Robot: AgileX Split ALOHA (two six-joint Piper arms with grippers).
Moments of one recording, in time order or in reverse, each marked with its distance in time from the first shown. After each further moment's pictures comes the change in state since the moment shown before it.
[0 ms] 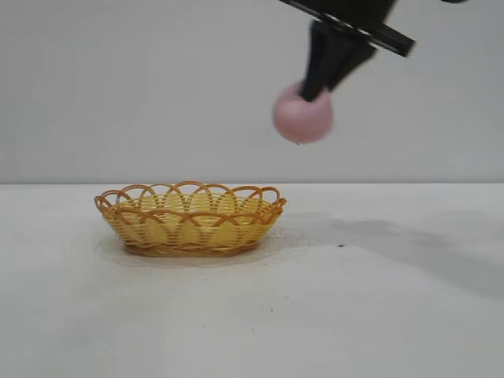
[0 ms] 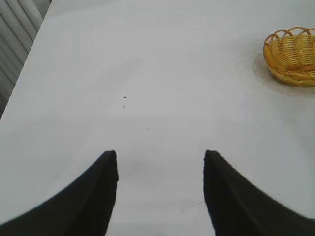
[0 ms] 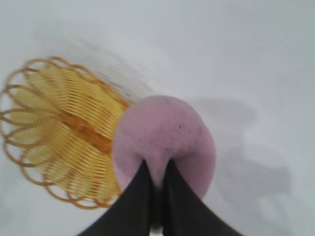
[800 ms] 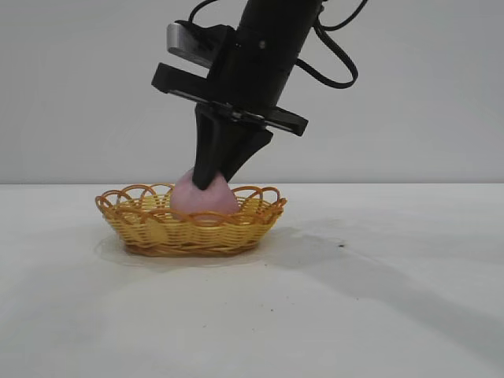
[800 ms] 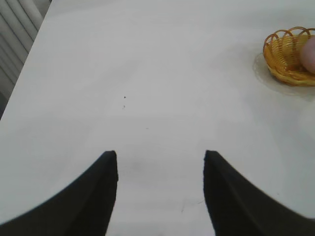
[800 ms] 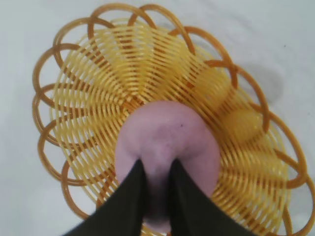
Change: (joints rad) left arm 0.000 0.000 0.000 0.000 0.000 0.000; right arm 0.030 0.068 -0.043 0.034 -0.097 -0.011
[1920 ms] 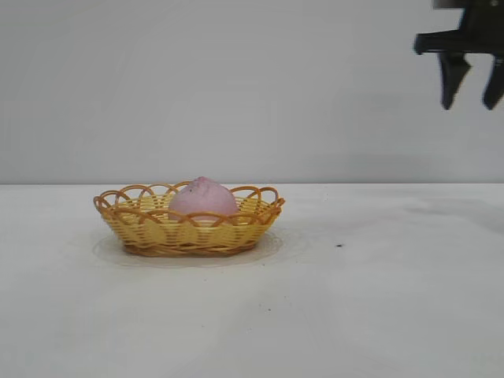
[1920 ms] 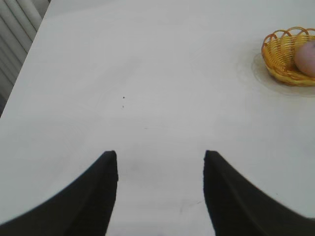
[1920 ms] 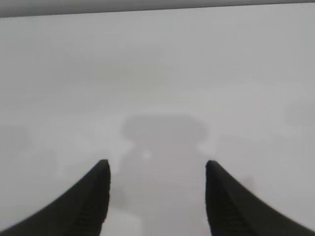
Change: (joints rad) left arm 0.000 0.000 0.000 0.000 0.000 0.000; right arm -0.589 -0.259 0.082 -0.449 -0.030 0.458
